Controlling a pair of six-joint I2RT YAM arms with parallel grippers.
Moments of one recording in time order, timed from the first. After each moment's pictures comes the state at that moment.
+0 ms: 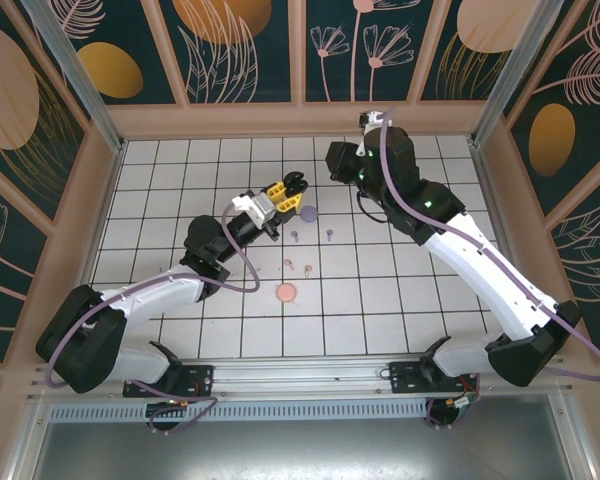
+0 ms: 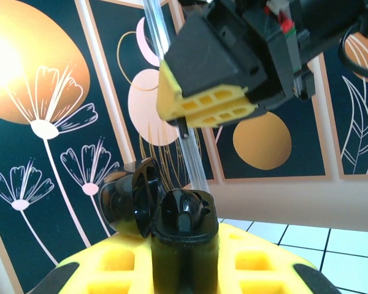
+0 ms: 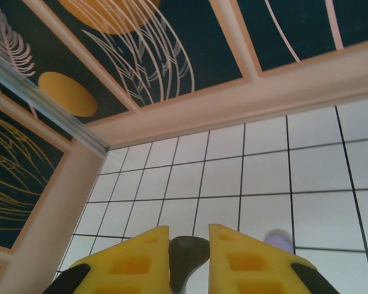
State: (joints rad) left arm -0.66 1.36 0.66 1.04 0.33 0.15; right arm 0.71 1.33 1.51 -0.50 0.20 0.57
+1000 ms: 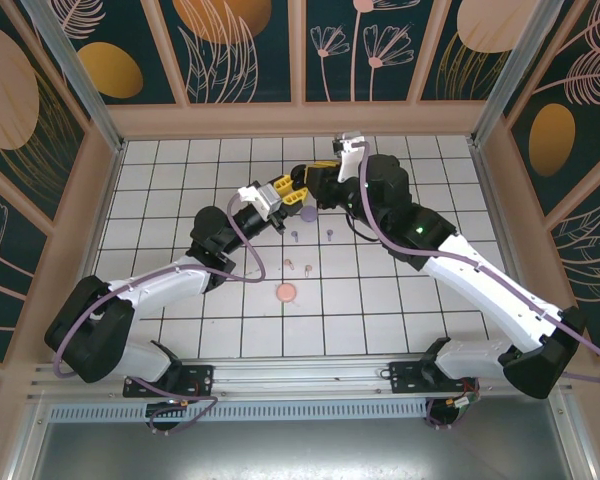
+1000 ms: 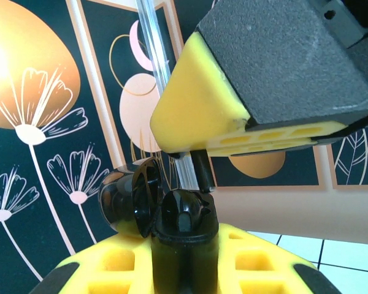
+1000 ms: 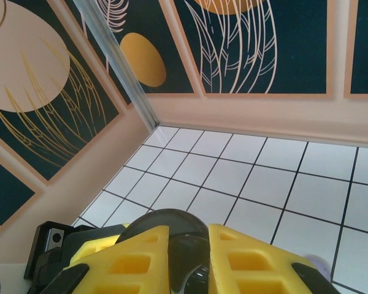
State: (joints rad) left arm -0.66 1.42 0.73 1.03 0.36 0.11; right arm 0.81 1.24 1.30 -0.27 0.10 0.37
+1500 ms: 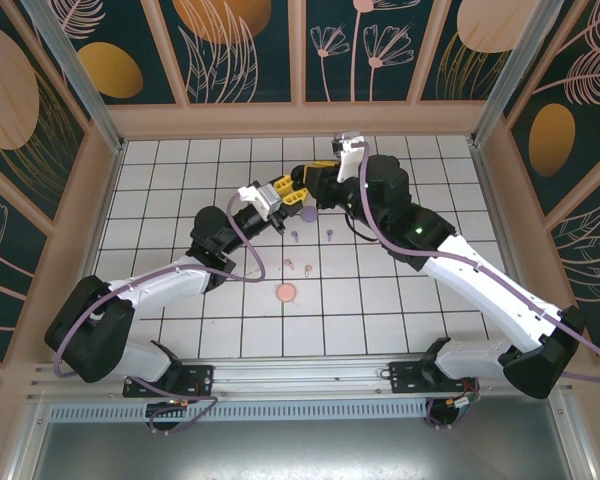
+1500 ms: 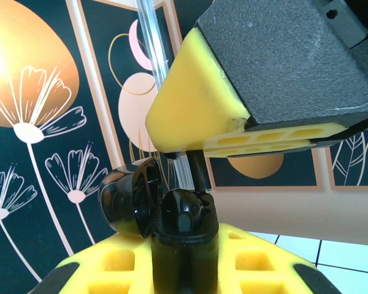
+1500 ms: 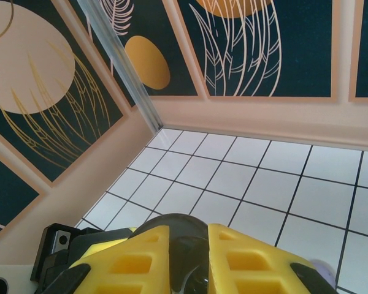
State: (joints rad) left arm -0.66 1.42 0.73 1.03 0.37 0.10; right arm 0.81 1.24 1.29 -0.25 0.09 0.37
